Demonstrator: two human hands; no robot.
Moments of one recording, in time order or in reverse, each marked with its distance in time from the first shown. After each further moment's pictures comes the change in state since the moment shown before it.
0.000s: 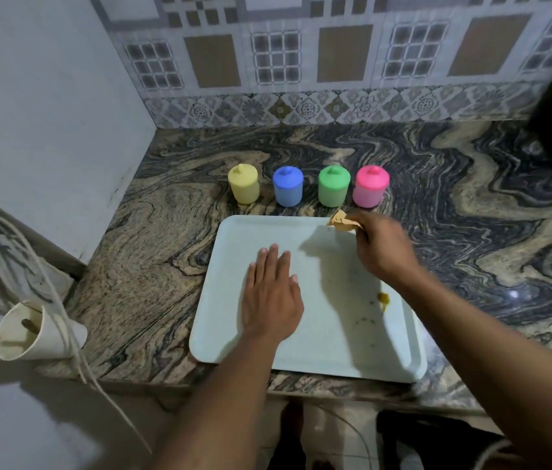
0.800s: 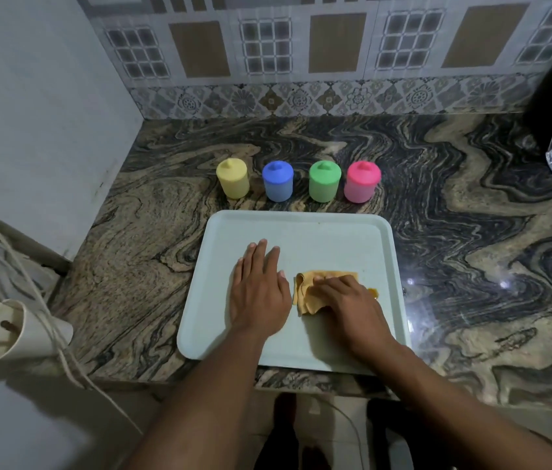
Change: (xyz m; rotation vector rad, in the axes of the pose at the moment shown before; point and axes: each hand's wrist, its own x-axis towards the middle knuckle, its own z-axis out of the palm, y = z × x) left_hand 0.007 0.003 -0.002 0.023 0.033 -0.041; right_hand -0.094 -0.015 0.039 -0.108 -0.200 -0.180
